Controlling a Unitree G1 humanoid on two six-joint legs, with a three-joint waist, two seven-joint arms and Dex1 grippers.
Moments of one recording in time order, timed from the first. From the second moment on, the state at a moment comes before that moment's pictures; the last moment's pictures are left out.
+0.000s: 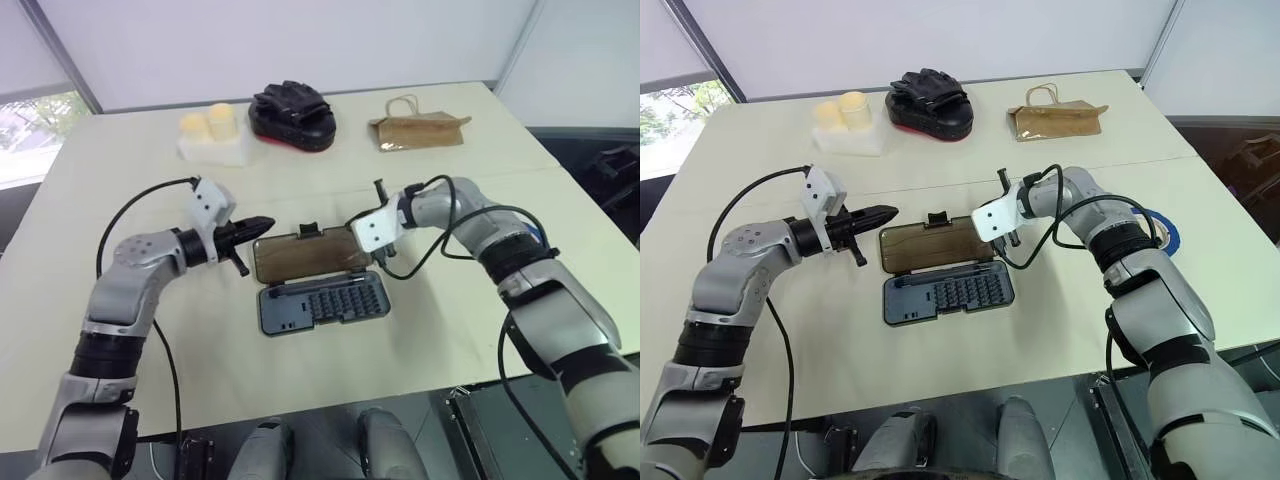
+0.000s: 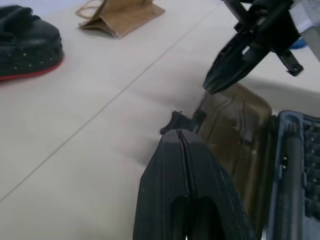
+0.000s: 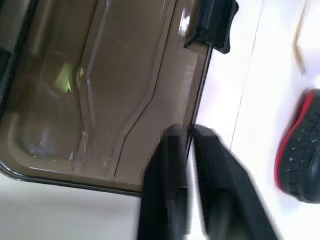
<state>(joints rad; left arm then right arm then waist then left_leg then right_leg) -0.47 0.59 0.01 -0.03 -0.38 0.46 -0.90 -1.09 -0.54 0.54 0.85 -0.45 -0.61 0.88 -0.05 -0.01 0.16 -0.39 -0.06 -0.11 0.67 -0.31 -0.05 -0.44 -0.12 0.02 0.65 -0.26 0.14</state>
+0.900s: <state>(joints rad) -0.27 0.75 -0.16 -0.18 -0.42 0.51 -1.17 -1.02 -0.49 0.39 0.70 -0.32 -0.27 0.93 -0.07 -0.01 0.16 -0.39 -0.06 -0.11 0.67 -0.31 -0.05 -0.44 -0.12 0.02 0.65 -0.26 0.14</state>
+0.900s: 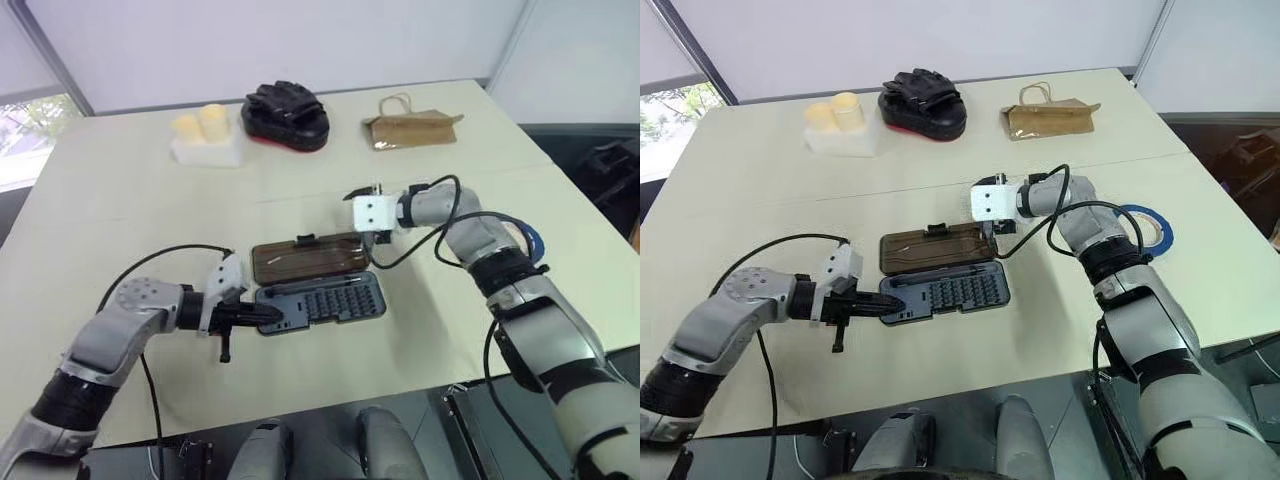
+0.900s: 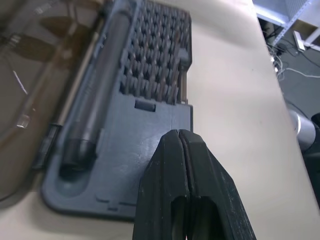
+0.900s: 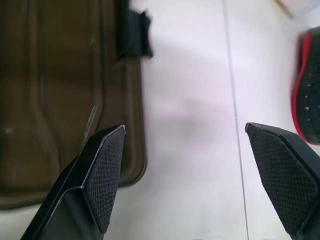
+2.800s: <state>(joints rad) -0.21 0.72 -0.14 -0.16 -0.38 0.45 -1.09 -1.14 -0.36 0.32 1.09 -0.27 -0.12 1.07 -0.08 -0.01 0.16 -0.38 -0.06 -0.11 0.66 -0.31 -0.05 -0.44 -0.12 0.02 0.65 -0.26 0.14</state>
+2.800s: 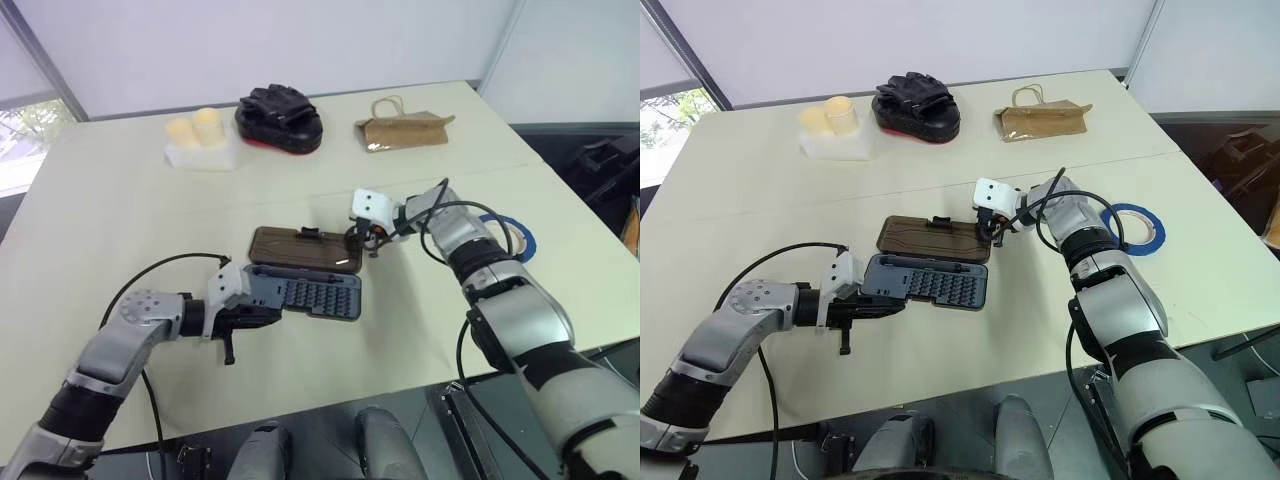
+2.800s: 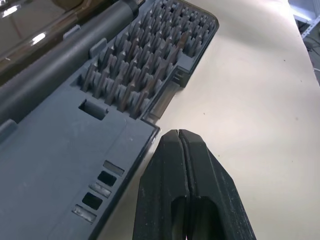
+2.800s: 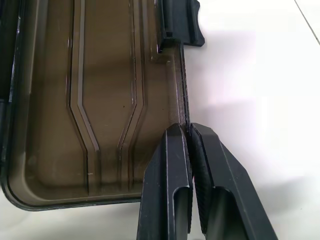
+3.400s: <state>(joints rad) -0.47 0.61 0.04 -0.12 -0.57 0.67 -0.95 -0.97 -0.44 0.36 0.70 -0.34 -0.35 0.92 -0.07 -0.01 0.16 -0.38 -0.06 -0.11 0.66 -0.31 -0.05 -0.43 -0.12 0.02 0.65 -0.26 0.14</state>
